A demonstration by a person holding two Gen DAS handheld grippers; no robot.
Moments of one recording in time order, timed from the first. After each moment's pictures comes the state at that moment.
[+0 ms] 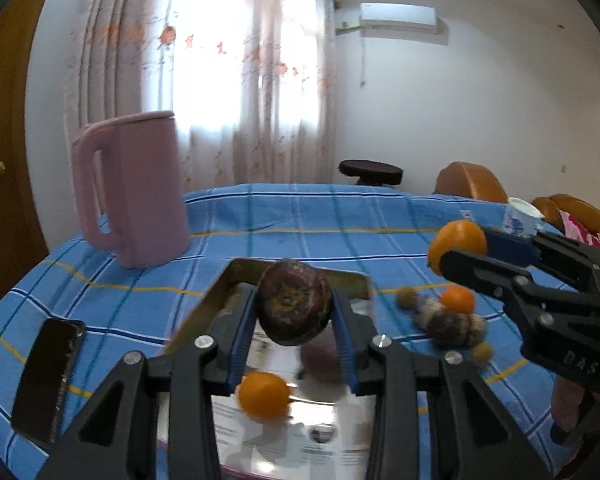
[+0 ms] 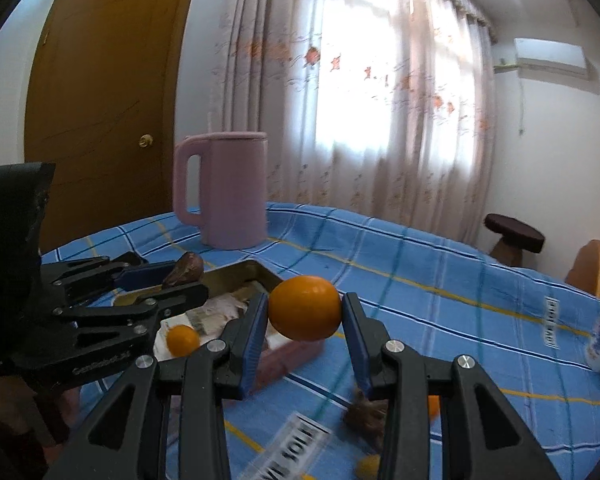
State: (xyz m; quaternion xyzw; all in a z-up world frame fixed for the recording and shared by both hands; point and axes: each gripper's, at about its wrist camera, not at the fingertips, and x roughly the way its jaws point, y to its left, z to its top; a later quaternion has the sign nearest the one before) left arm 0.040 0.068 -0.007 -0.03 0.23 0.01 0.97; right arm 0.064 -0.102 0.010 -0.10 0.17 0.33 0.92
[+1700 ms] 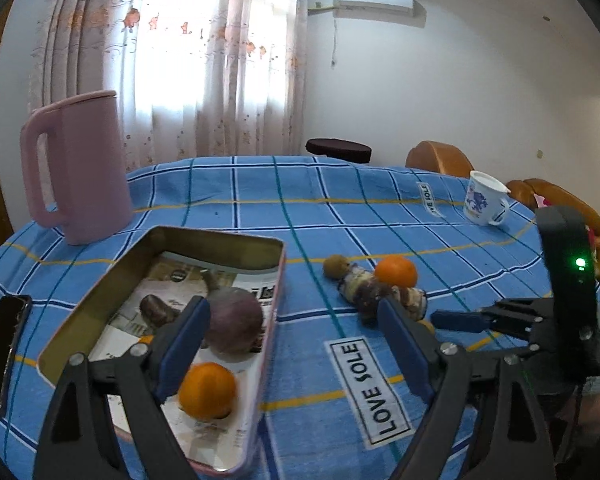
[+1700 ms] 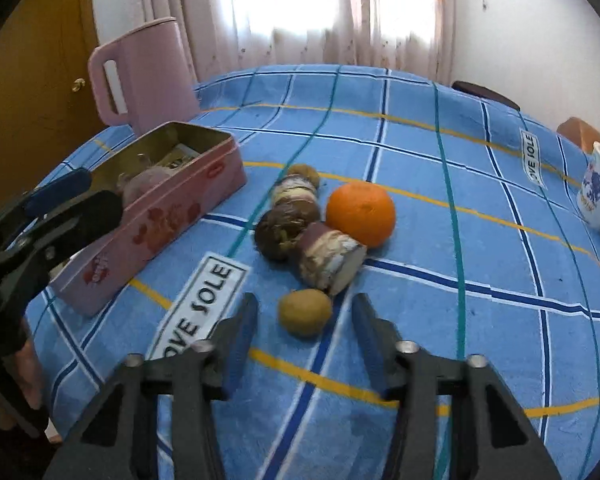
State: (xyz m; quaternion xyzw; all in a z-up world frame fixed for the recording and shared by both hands) left arm 0.039 0.000 -0.022 -0.03 0.26 -0.05 0.96; right arm 0.085 -0.170 -0.062 -0.07 0.40 0.24 0.88
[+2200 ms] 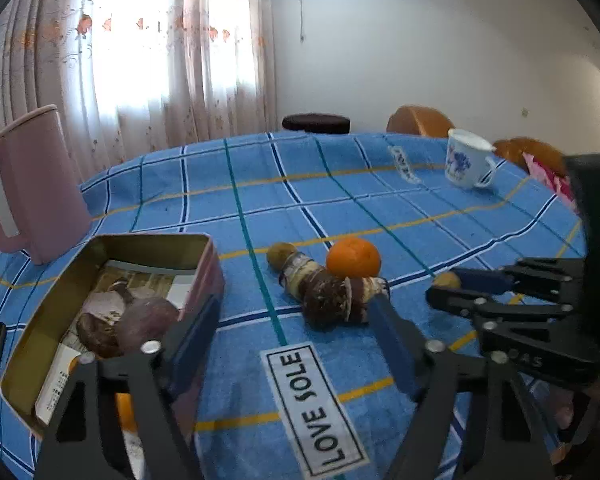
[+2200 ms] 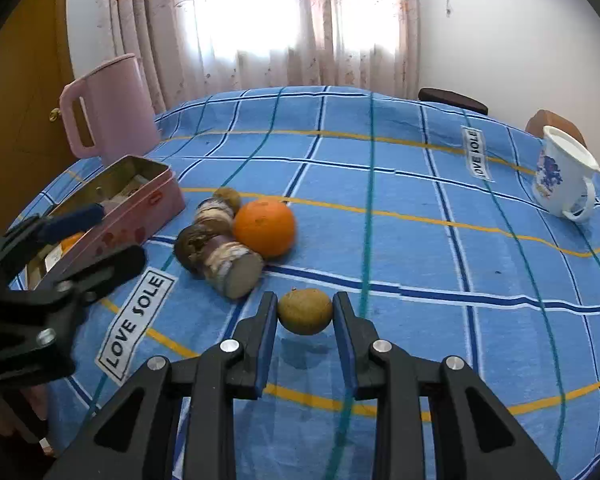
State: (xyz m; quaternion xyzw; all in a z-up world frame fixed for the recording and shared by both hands) left arm 0.072 -0.058 -0.032 0.03 0.30 -0.07 0.95; right arm 0.092 -0.226 -0.051 -0.05 0.37 0.19 0.91
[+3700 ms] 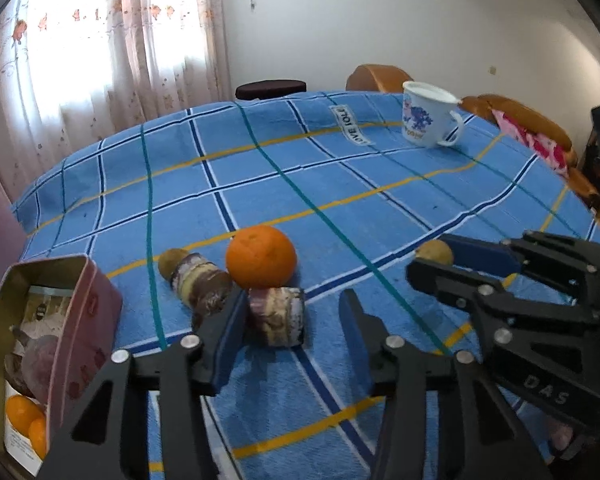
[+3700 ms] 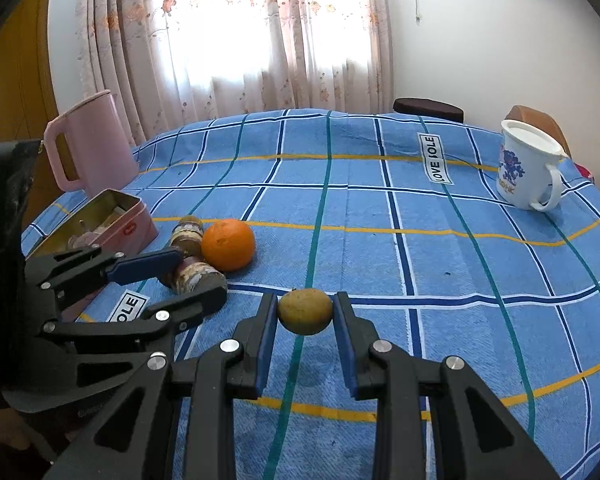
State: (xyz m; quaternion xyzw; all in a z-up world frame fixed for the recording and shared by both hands) left arm 0.109 -0.123 -0.045 0.07 0.36 -0.13 0.92; right arm 0.087 -0.264 -0.043 -0.02 0.34 0.16 0.93
